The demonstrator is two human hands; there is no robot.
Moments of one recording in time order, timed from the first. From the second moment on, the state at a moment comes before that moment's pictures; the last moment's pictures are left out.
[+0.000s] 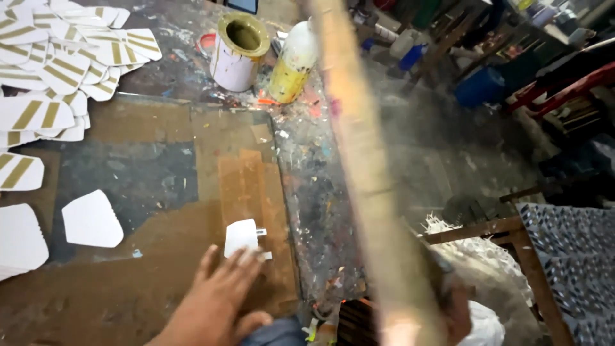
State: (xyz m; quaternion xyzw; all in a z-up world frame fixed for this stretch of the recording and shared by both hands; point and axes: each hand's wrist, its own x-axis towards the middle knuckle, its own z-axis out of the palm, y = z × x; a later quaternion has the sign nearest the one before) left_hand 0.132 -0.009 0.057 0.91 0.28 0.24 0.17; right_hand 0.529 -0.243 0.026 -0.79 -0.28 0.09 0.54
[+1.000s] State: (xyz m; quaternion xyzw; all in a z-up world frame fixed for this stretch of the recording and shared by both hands) left_hand 0.007 0.002 -0.051 0.38 0.45 0.59 0.55; right_hand 0.535 -0.081 0.128 -0.62 -0.77 0.12 -0.07
